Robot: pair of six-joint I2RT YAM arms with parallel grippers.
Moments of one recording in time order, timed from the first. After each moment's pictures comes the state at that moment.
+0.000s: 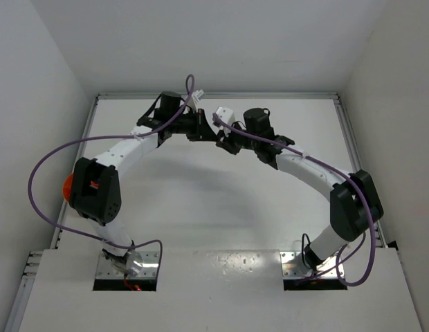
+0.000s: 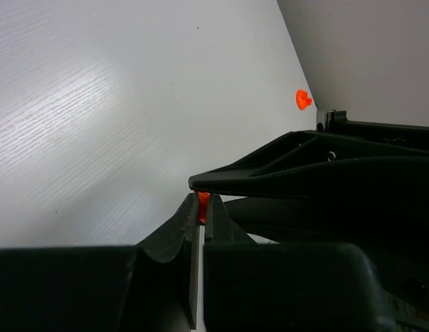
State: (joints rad) left arm -0.37 1.72 1.38 -0.23 0.73 -0.46; right arm 0.57 1.60 1.14 -0.01 -0.37 -0.38
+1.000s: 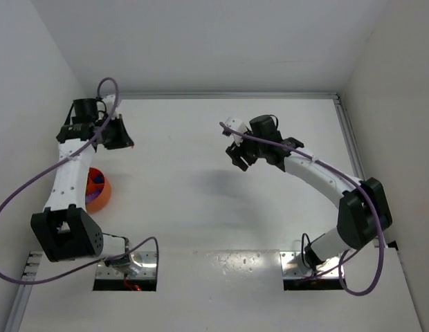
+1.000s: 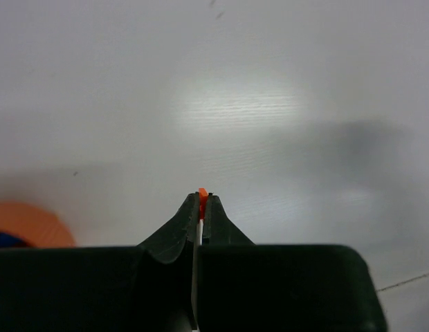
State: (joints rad) left arm 0.13 1.38 1.31 -0.74 0.41 -0.04; right arm 0.54 1.50 1.08 -0.28 -0.22 -0.40
